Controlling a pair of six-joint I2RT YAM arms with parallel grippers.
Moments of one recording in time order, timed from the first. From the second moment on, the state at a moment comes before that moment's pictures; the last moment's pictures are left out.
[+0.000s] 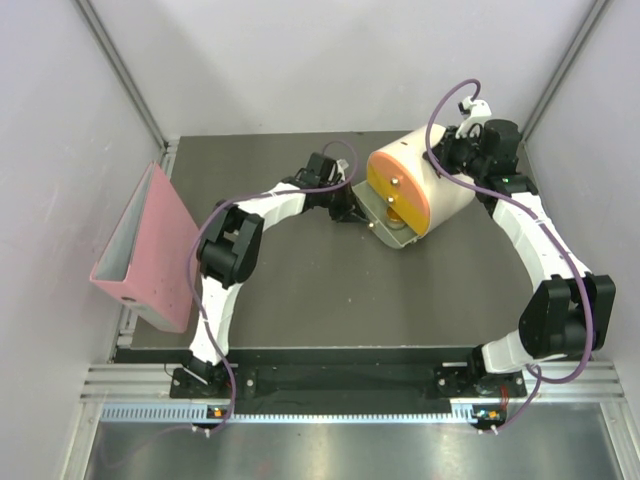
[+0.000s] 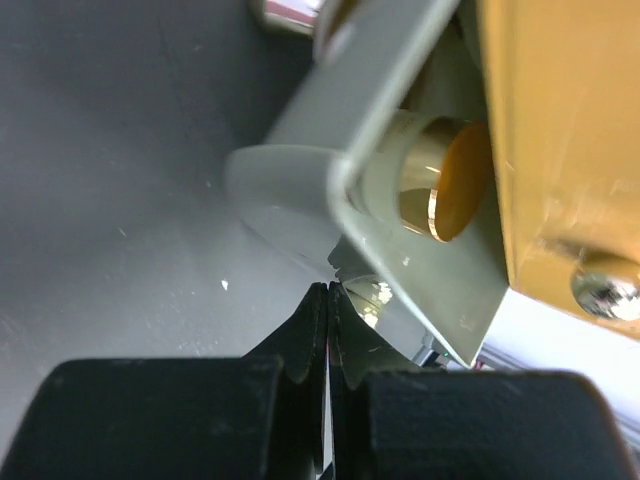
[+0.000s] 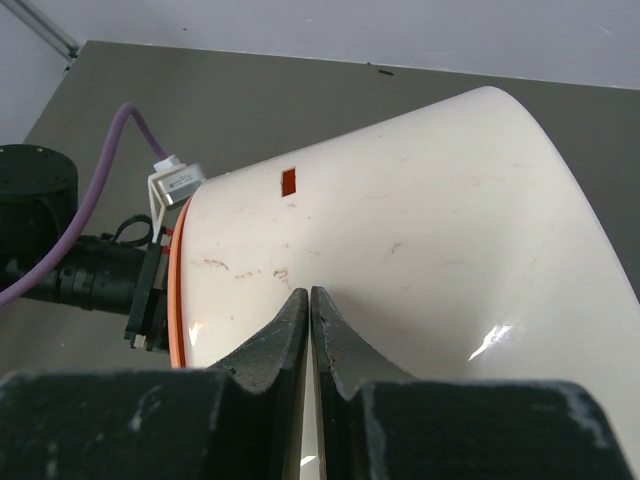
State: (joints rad) left arm -0.52 2.22 1.67 -0.24 0.60 -0.80; right arm 0.10 1.49 1.27 -0.15 -0.39 0.16
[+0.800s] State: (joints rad) left arm -0.54 2.35 1.75 -0.06 0.64 -1.12; right arm 0.10 1.52 1.28 -0.12 -0.39 0.16
